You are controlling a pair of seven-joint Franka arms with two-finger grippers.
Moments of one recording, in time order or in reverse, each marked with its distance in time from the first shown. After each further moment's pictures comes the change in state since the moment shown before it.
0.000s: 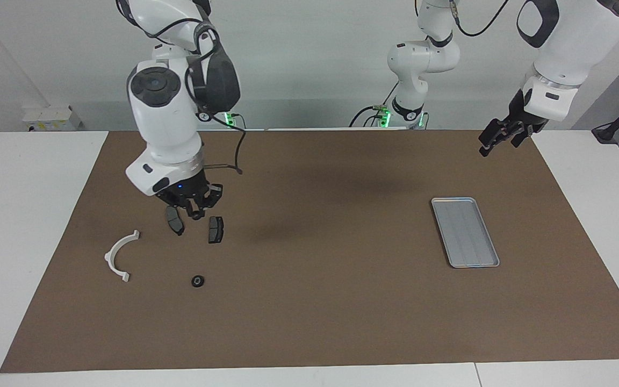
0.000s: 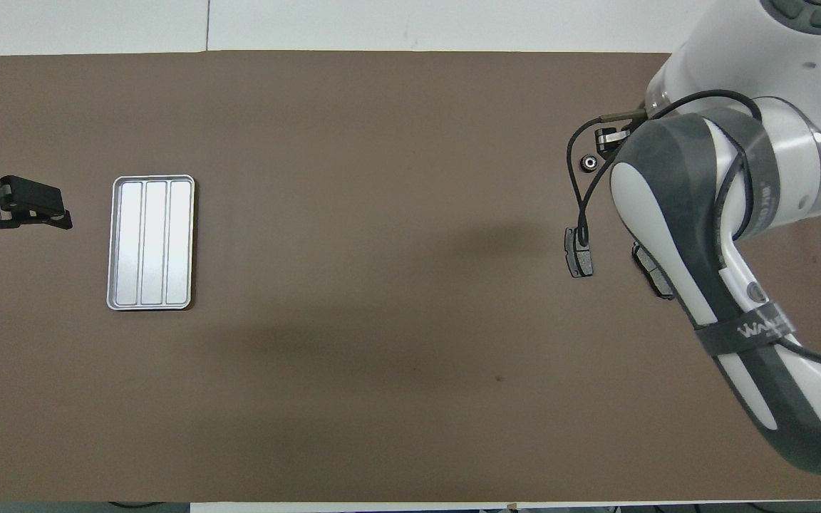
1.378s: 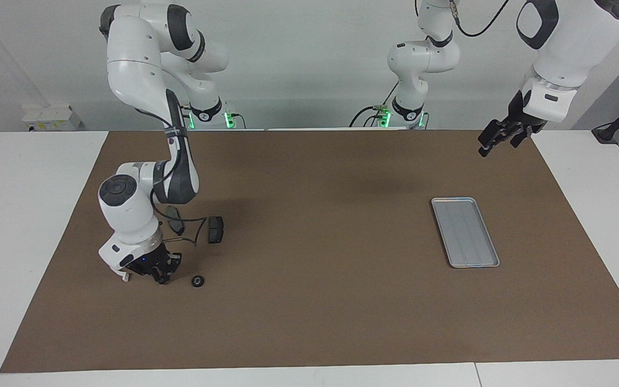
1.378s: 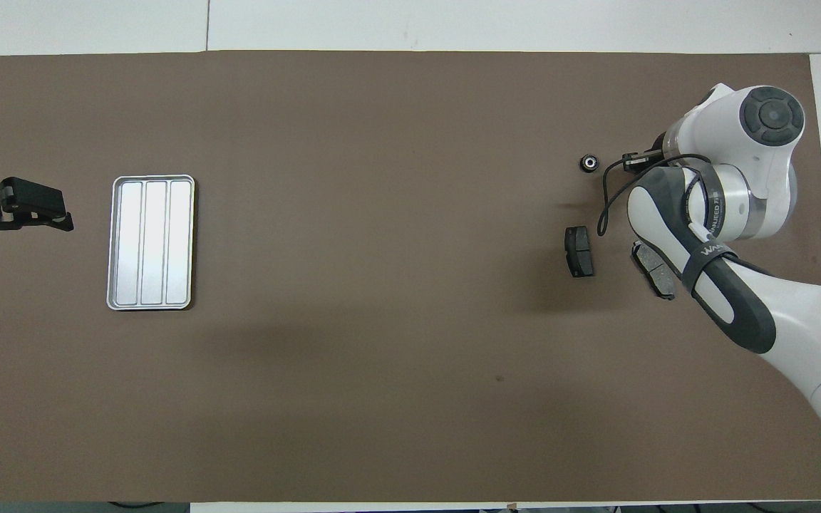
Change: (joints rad) left arm 0.000 0.001 0.000 -0.003 0.000 -0.004 0.000; right arm -0.188 0.210 -0.002 -0.302 -0.004 0.666 -0.185
